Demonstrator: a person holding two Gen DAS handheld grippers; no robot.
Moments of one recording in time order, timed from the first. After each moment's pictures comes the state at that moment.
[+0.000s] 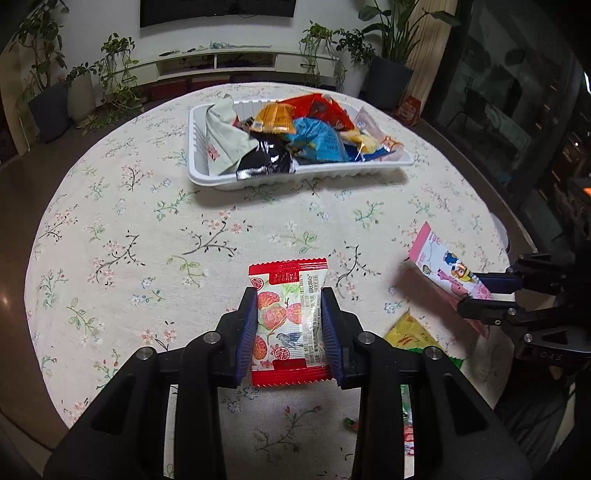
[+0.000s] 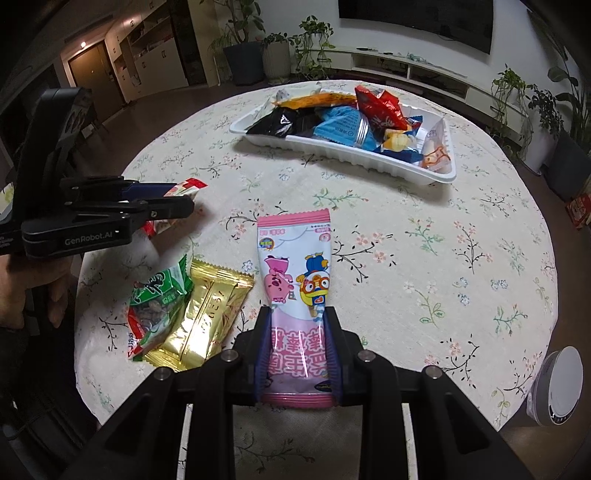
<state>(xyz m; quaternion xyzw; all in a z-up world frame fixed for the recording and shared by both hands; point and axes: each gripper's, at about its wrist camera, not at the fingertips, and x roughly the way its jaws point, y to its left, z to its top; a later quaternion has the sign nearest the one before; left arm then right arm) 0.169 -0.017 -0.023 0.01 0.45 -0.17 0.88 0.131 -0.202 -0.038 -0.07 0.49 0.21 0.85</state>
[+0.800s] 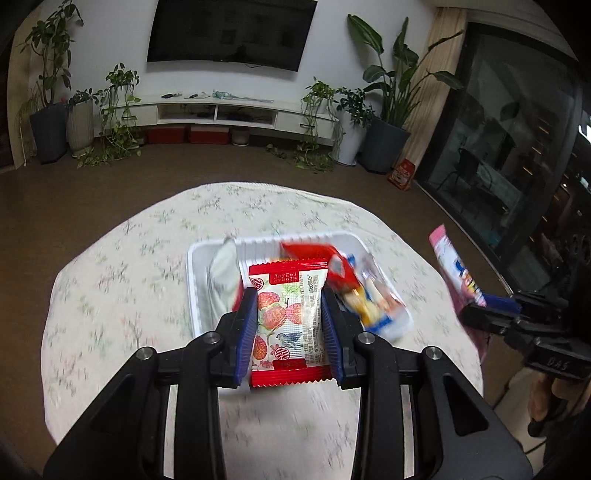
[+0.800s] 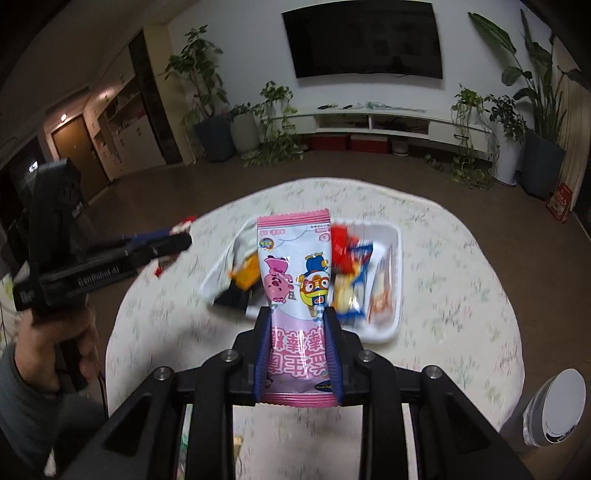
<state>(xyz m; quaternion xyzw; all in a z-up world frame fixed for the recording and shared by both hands) 0.303 -0.014 0.091 -0.05 0.36 -0.17 0.91 0.241 -0.225 0.068 0.03 0.39 0.17 0.90</state>
